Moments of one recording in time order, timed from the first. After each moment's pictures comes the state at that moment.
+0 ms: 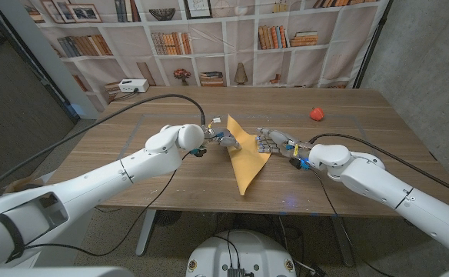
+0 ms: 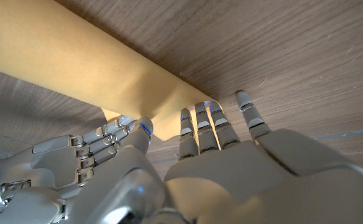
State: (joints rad) left arm 0.55 0.77 0.92 -1.96 0.45 0.60 -0.53; left_hand 0.20 0.12 0.58 -0.07 0.18 0.34 -0.02 0.17 0.19 0.39 0.03 0.19 0.20 0.27 0.02 0.18 0.17 0.03 0.19 0.73 0.17; right arm -0.93 -0.85 -0.56 -1.91 0.45 -0.43 0.10; right_hand 0.08 0.02 0.37 0.09 0.22 0.20 0.11 0.21 0.19 0.29 0.15 0.21 0.19 0.26 0.14 0.19 0.18 0.35 0.08 0.26 0.19
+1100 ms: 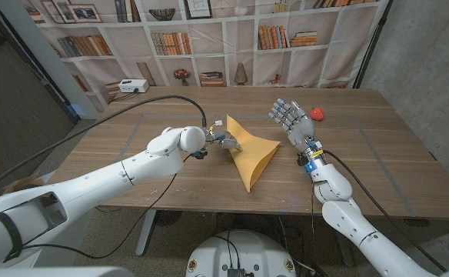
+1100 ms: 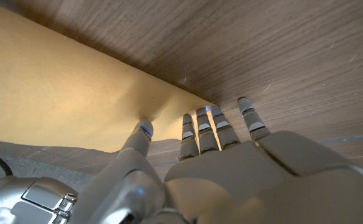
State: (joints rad) left arm 0.55 0.79 0.97 -1.98 0.40 0.63 -0.50; left_hand 0.18 0.11 0.59 -0.08 0.18 0.29 -0.01 0.18 0.19 0.37 0.04 0.20 0.06 0.27 0.02 0.19 0.17 0.02 0.19 0.71 0.03; right arm -1.12 -0.39 -0.33 -1.49 0.79 0.64 0.29; right_hand 0.20 0.08 0.42 -0.02 0.21 0.33 0.03 0.22 0.19 0.34 0.09 0.20 0.19 0.27 0.09 0.19 0.18 0.31 0.13 0.24 0.18
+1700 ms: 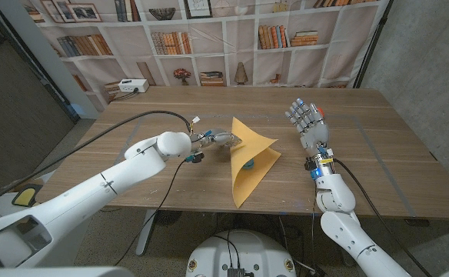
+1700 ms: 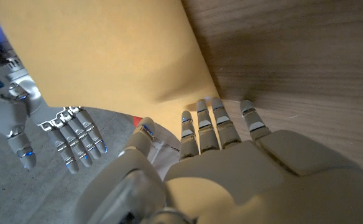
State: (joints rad) left arm 0.78 0.80 0.65 -1.96 -0.09 0.41 -0.28; left_hand 0.20 0.11 0.61 -0.11 0.18 0.28 -0.01 0.18 0.19 0.37 0.07 0.21 0.21 0.30 0.07 0.19 0.18 -0.01 0.18 0.69 0.03; right arm -1.18 -0.35 -0.29 -1.50 0.76 0.73 0.22; right_hand 0.22 0.06 0.42 -0.04 0.20 0.32 0.02 0.21 0.19 0.32 0.10 0.19 0.19 0.25 0.12 0.18 0.18 0.29 0.16 0.23 0.18
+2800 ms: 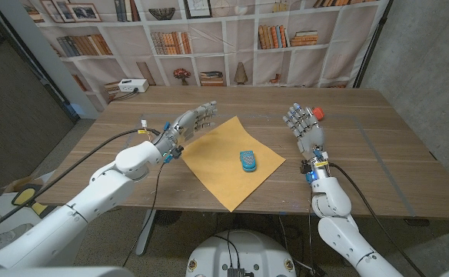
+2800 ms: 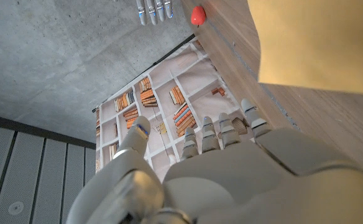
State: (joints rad) left arm 1.09 0.77 0.31 -1.83 -0.59 -0.16 -0.12; left_hand 0.19 0.07 0.60 -0.15 0.18 0.03 -0.08 0.17 0.18 0.08 0.05 0.19 0.21 0.06 0.10 0.17 0.18 -0.08 0.20 0.58 0.18; right arm -1.22 -0.34 -0.31 -1.57 0.65 0.68 0.07; right_hand 0.22 0.06 0.41 -0.06 0.20 0.32 0.02 0.20 0.19 0.32 0.11 0.19 0.19 0.24 0.12 0.18 0.18 0.29 0.16 0.22 0.19
